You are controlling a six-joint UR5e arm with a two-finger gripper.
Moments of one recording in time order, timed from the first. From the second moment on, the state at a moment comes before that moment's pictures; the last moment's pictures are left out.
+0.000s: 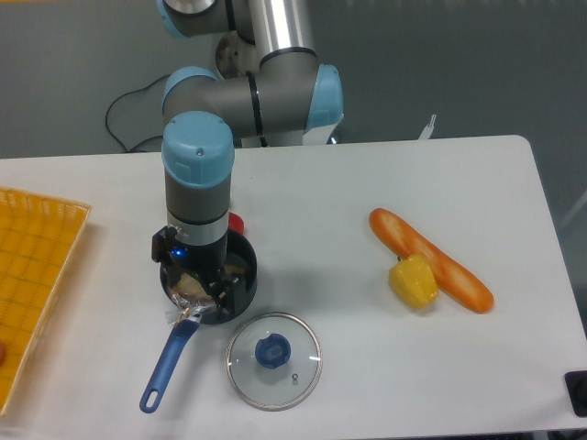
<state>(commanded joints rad) 2.22 -1.92 -1.53 -1.02 1.41 0.76</state>
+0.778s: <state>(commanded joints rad) 2.19 -1.95 -1.56 -0.95 1.49 0.77</state>
